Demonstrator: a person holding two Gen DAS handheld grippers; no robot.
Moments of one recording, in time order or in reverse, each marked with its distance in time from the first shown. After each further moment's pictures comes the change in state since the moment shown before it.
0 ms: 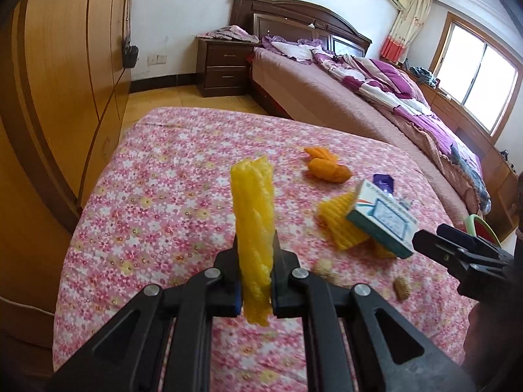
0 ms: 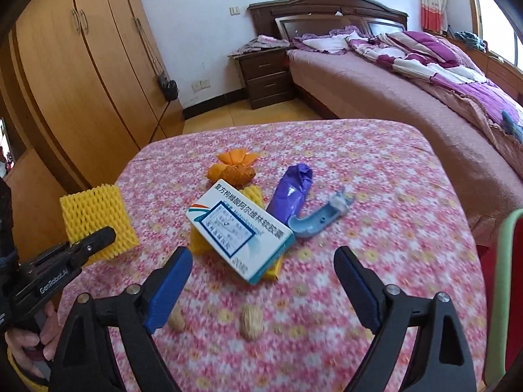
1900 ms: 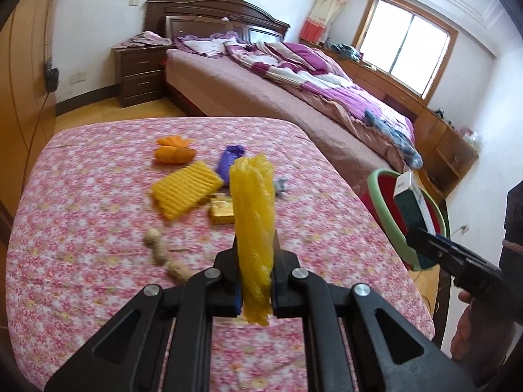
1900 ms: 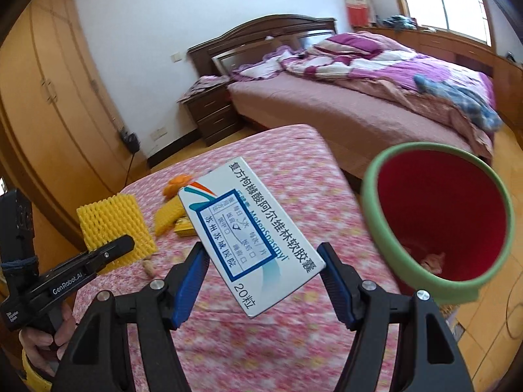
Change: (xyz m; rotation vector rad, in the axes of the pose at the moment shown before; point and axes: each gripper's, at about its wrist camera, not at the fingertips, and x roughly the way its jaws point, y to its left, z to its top) left arm -0.061 -0.140 -0.035 0.205 0.034 -0.288; right arm -0.160 -0.090 -0.090 0.285 -0.185 -0.129
